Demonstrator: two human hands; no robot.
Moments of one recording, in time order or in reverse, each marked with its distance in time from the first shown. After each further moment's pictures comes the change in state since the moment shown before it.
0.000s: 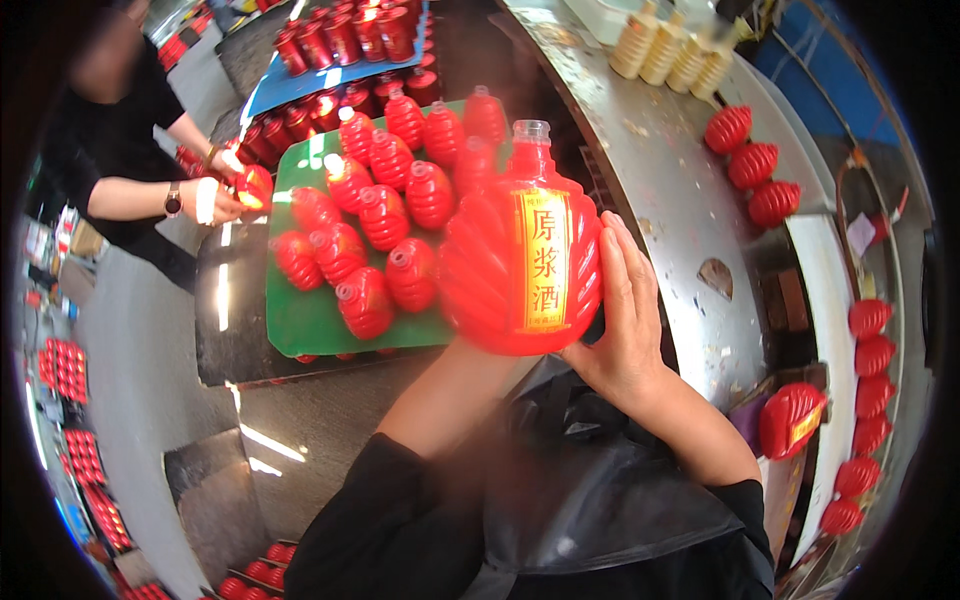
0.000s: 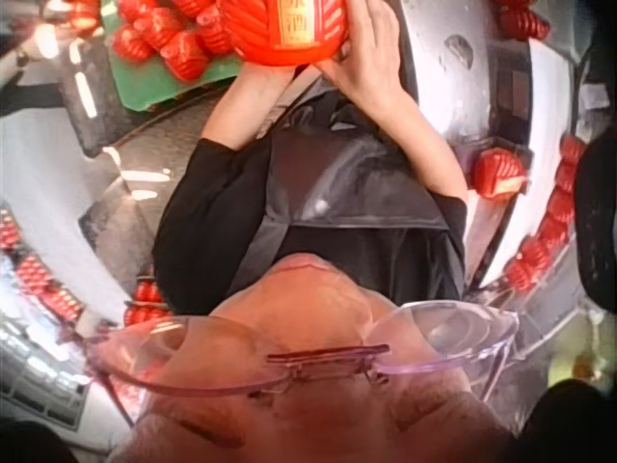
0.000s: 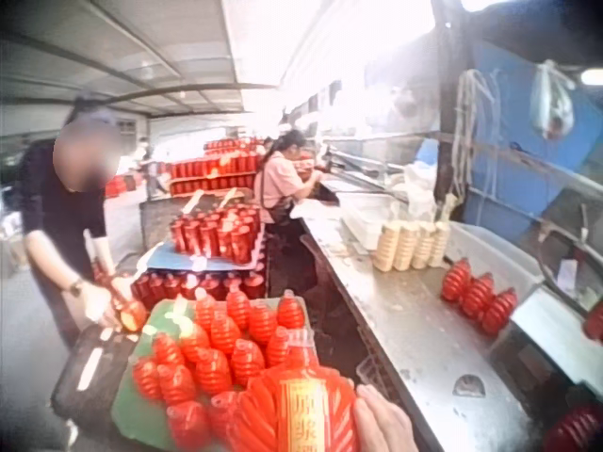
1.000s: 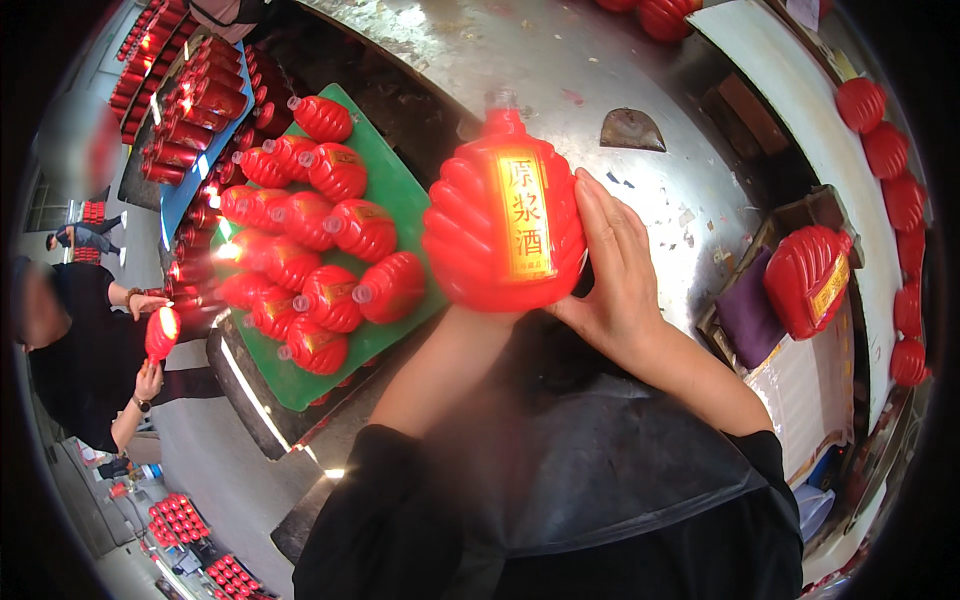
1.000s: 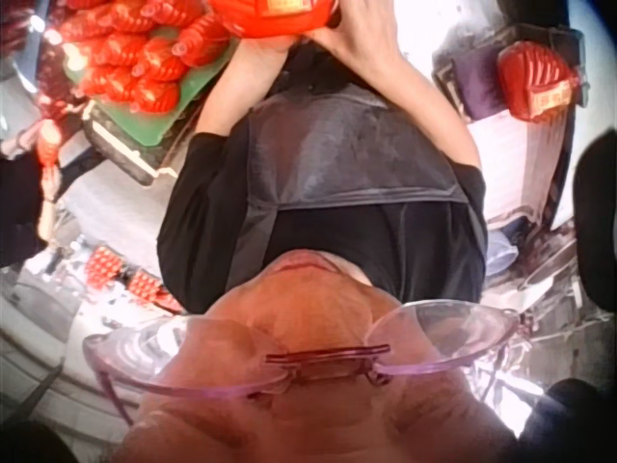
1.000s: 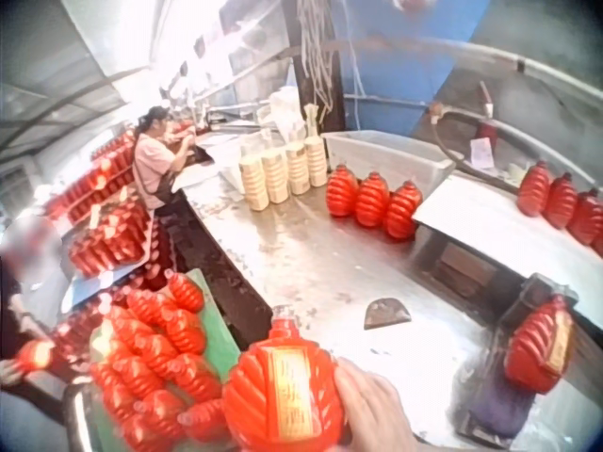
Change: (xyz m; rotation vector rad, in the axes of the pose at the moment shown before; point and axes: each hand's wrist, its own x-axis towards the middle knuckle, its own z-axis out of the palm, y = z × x) left_hand 0.037 -0.138 -0.080 0.568 0.195 -0.408; right_hand -0.119 0.070 -0.062 -0.087 0.065 0.449
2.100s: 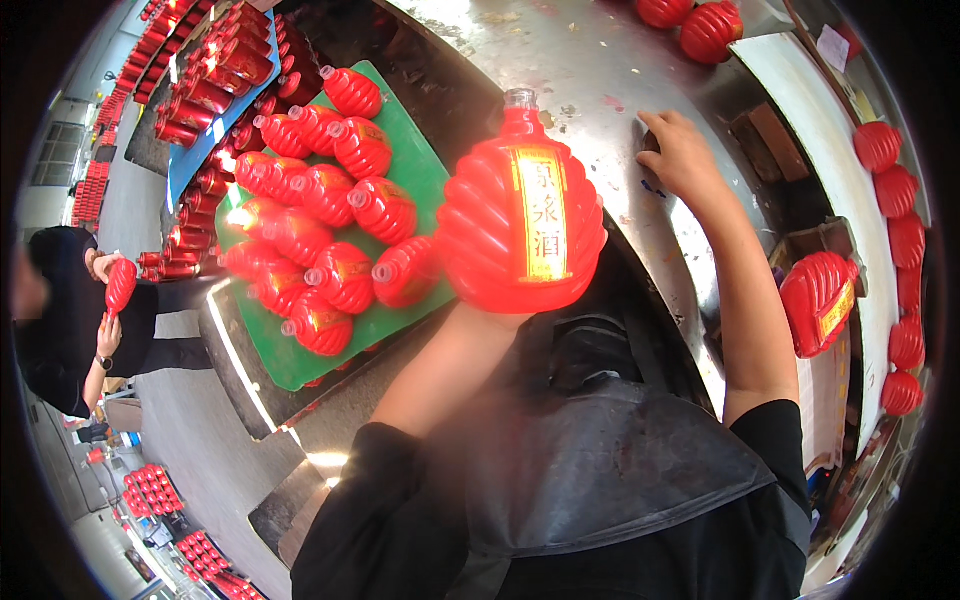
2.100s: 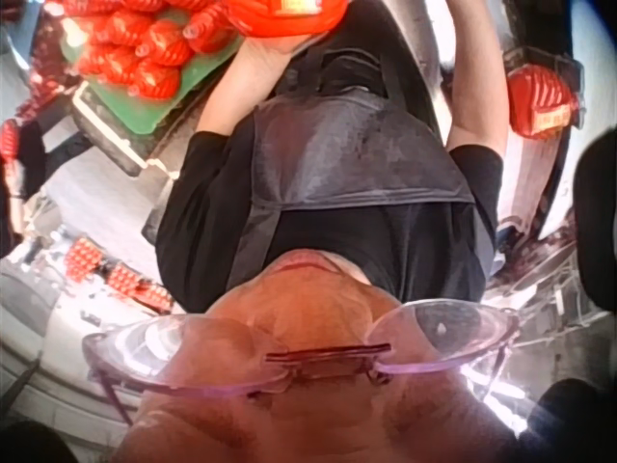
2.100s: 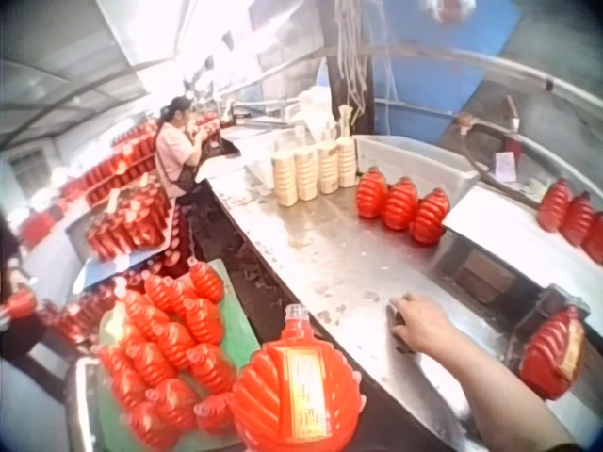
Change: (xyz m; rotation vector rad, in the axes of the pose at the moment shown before) left_hand -0.028 0.041 0.010 0.726 0.053 0.262; right_hand 0.086 0.160 0.006 -0.469 -0.522 0.306
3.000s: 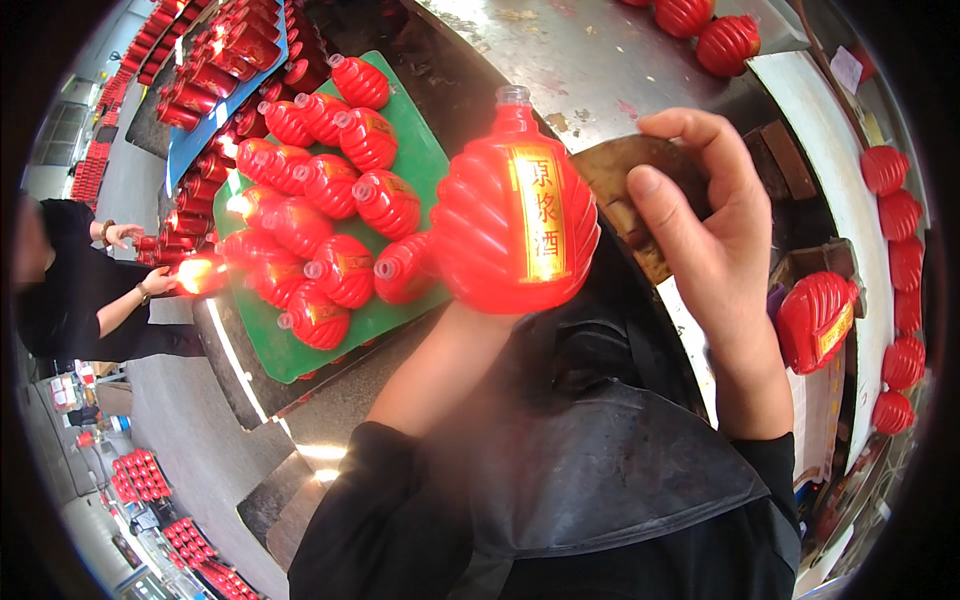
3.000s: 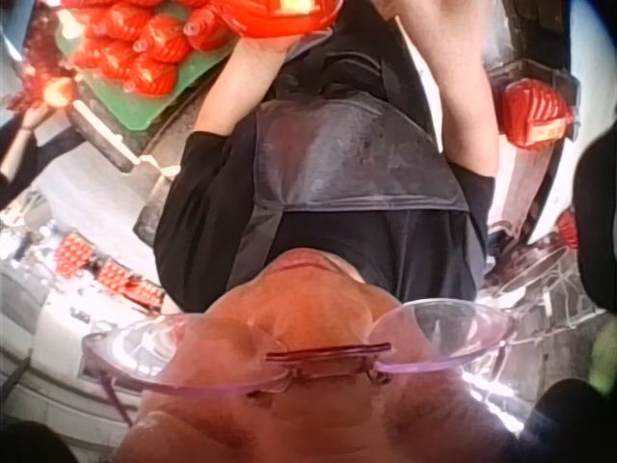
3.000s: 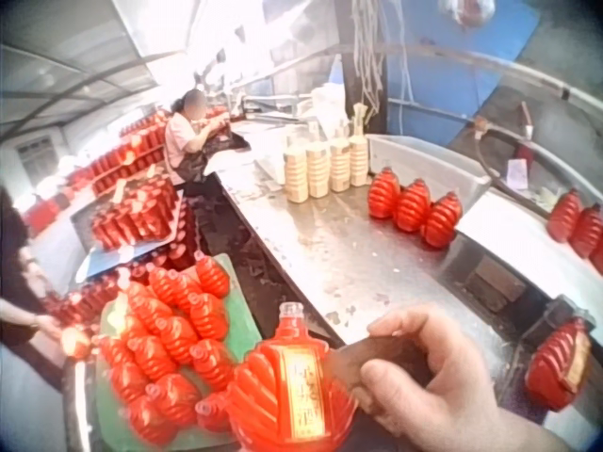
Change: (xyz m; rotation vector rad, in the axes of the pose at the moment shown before) left_hand 0.002 0.001 -0.010 -0.065 0.090 0.047; right_hand -0.097 -0.157 -0.114 1.170 0.273 -0.136
